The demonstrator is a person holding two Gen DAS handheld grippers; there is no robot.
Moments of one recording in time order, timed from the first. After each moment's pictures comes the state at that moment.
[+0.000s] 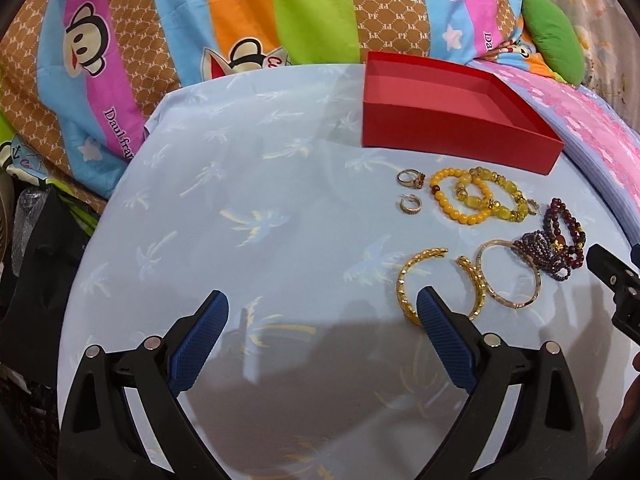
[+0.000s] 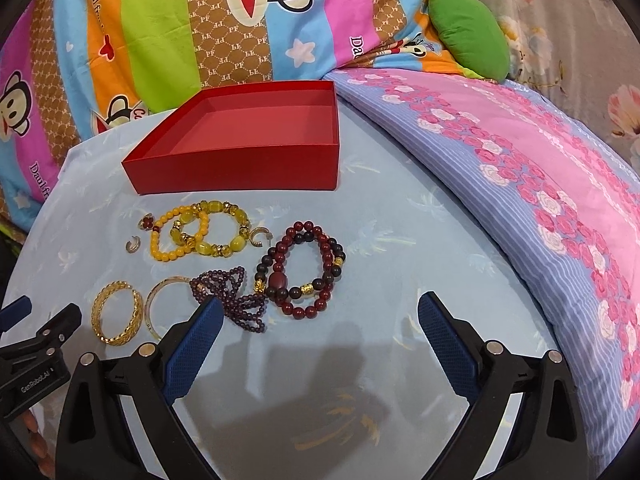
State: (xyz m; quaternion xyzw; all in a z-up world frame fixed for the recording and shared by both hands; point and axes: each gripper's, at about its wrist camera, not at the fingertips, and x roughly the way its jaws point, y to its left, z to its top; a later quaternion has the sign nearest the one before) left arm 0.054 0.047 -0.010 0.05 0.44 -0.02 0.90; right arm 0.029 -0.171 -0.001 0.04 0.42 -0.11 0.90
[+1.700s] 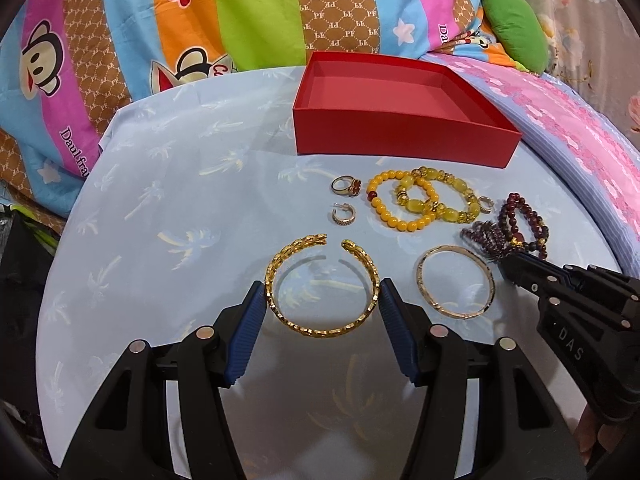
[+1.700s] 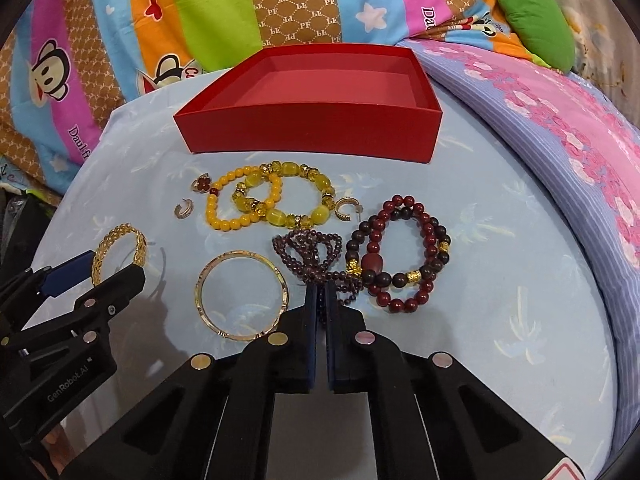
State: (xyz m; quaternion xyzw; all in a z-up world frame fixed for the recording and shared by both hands) left arm 0.060 0.018 -0.009 0.05 0.44 -0.09 0.89; right arm 0.053 -0.140 -0.024 0.05 0.47 0.00 0.88
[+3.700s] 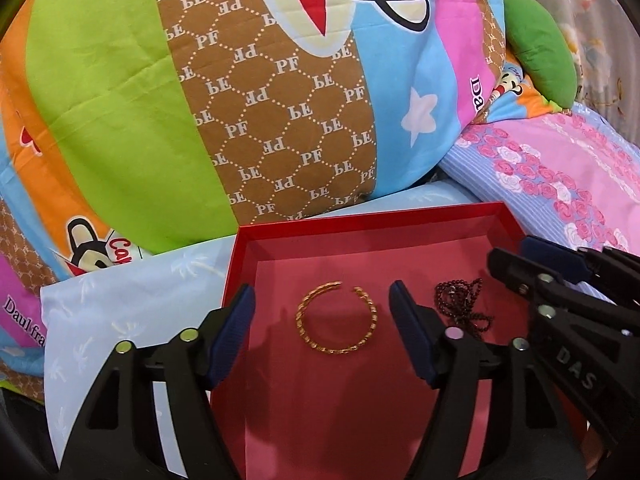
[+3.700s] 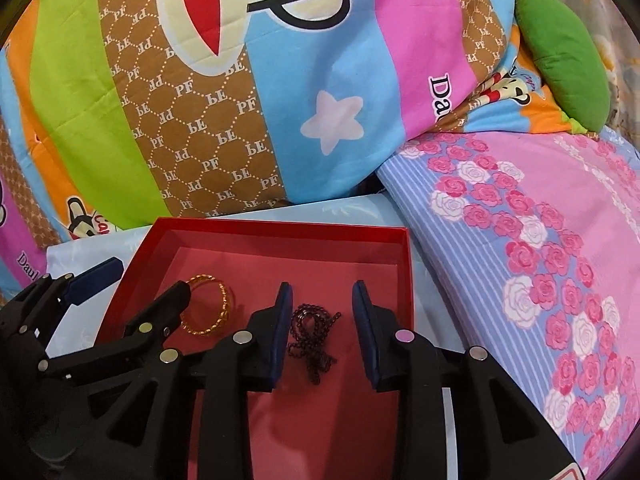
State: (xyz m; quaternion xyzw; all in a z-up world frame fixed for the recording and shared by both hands) left arm 0.342 -0.092 0.026 0.10 0.39 -0.11 0.91; right arm 0.325 -0.225 0.021 0.07 0.43 -0.02 0.90
